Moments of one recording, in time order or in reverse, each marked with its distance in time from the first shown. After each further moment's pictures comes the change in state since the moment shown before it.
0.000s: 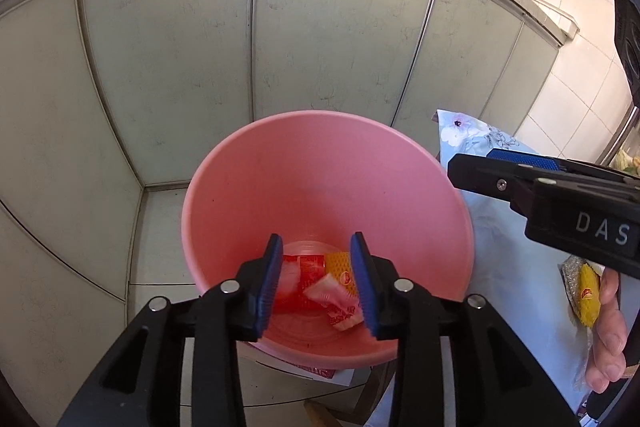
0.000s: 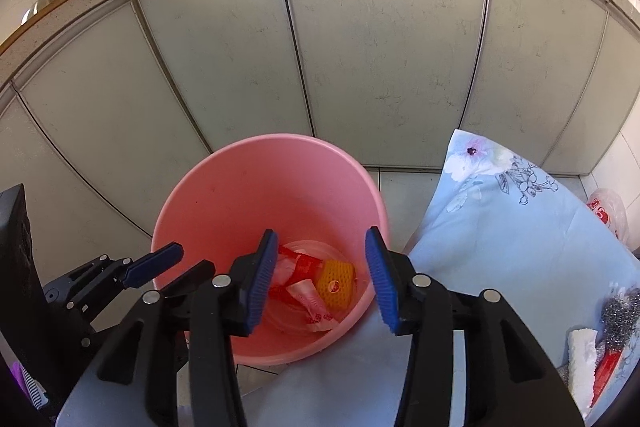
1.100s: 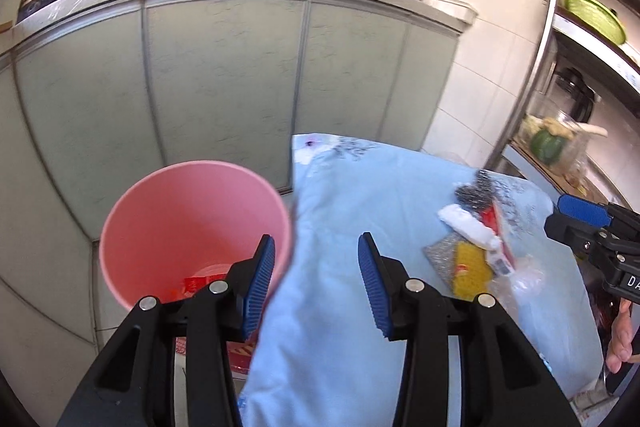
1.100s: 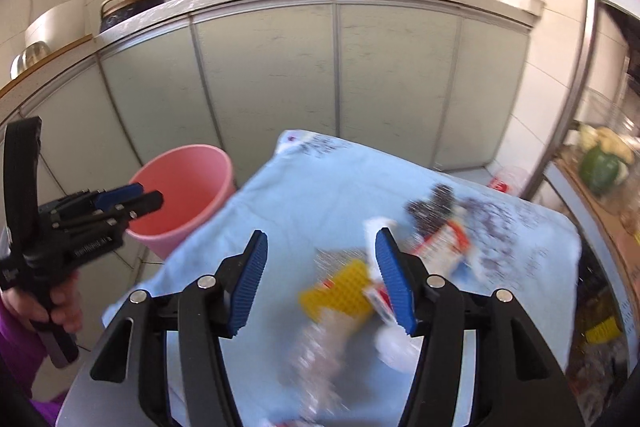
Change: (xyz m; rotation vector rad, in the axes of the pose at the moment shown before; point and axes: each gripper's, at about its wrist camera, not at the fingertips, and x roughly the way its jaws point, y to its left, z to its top) left arm -0.095 -0.102 -0.014 0.207 -0.100 -0.237; right arm -0.202 -0.099 -0.133 0.129 -0.200 -0.242
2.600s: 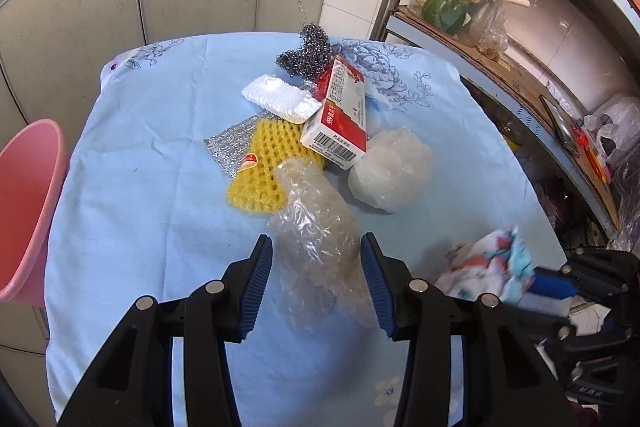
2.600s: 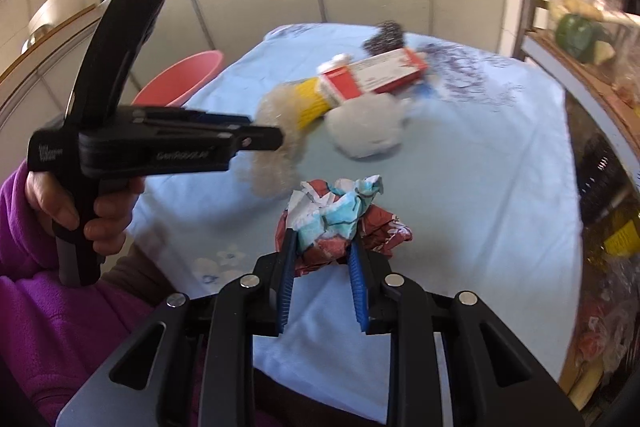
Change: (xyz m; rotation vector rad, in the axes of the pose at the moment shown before) left arm 0.067 -0.163 -0.063 0.222 0.310 -0.255; right arm -0.041 -0.059 -0.145 0.102 0.172 0.068
